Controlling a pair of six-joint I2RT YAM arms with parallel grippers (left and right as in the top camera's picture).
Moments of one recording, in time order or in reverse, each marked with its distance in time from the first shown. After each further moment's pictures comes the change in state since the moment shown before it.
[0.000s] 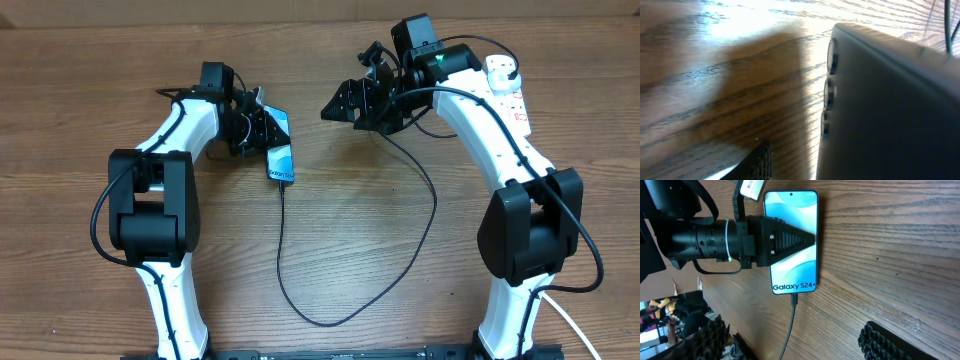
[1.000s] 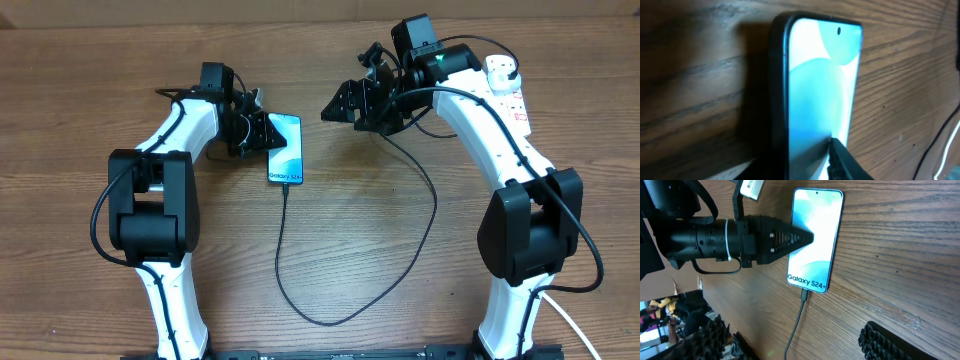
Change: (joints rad) left arm 0.000 0.000 0.000 -0.020 -0.031 0.000; right arm 0.000 0.000 0.000 -0.008 0.000 0.000
